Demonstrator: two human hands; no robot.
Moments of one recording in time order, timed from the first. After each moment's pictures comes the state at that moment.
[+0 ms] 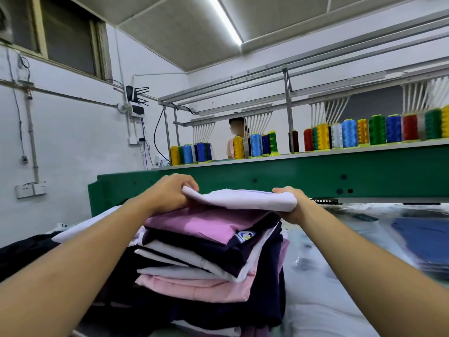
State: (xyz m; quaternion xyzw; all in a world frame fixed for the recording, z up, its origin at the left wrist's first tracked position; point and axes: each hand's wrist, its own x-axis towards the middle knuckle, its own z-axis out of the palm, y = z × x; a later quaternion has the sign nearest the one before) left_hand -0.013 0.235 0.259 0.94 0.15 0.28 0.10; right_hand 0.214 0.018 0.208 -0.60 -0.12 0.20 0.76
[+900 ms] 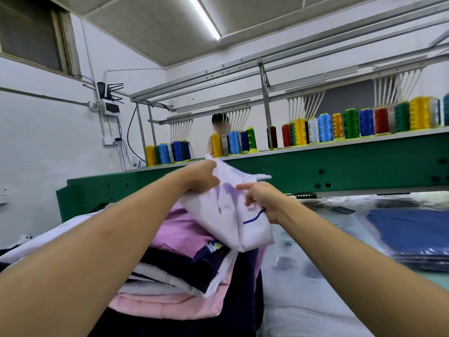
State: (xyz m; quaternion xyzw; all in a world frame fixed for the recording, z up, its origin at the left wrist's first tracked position) left_hand 0.100 0.145 0.297 0.97 0.17 0.17 0.01; right_hand 0.209 0.009 0.211 -0.64 -0.26 0.22 0.68
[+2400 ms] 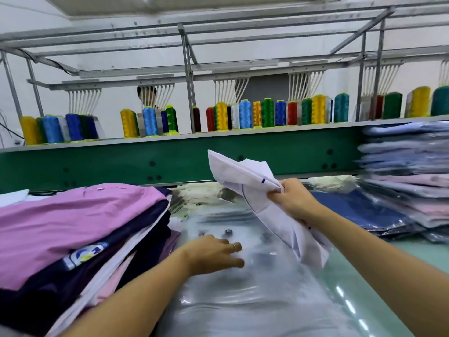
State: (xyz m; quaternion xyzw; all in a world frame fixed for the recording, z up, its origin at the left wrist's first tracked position) left_hand 0.253 0.029 0.067 0.88 -0.37 0.09 -0.29; right_hand 0.321 -0.220 0.151 -0.86 -0.23 -0.14 0.44
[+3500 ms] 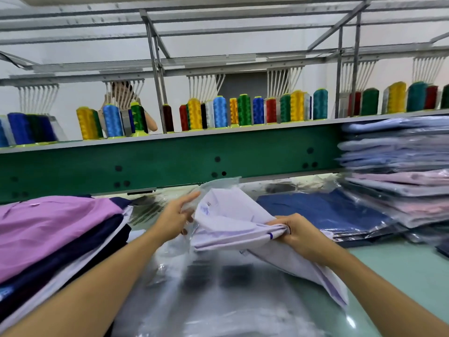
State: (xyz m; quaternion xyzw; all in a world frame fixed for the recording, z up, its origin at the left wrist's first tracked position) left_hand 0.342 0.041 0.108 0.87 -0.05 0.19 0.45; right_hand 0.355 -0.292 0.079 -0.83 -0.35 -0.08 0.43
